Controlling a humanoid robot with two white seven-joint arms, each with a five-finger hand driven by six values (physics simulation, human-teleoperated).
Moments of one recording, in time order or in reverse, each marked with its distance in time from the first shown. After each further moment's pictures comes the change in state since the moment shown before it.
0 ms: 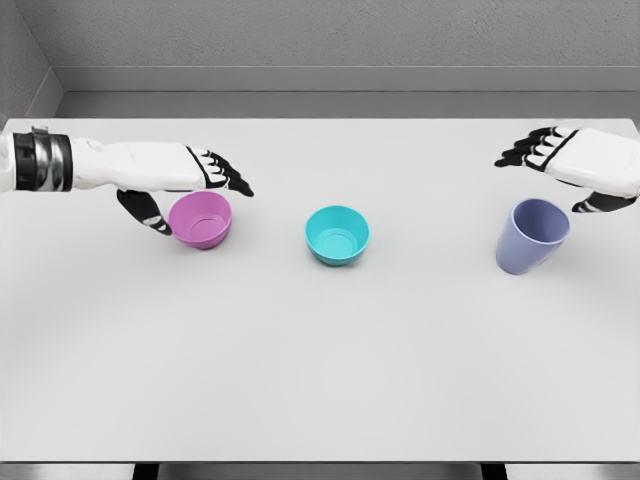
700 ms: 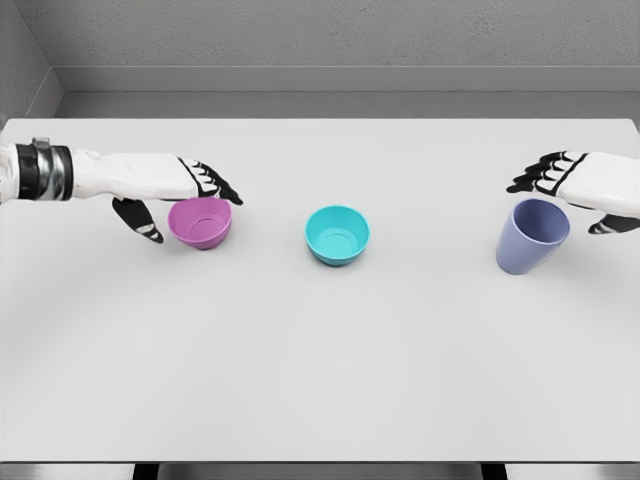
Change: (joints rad) left arm 0.018 -0.013 -0.011 0.059 -0.034 0.000 0.000; right arm 0.000 -0.077 0.072 -0.021 -0.018 0.000 -0.004
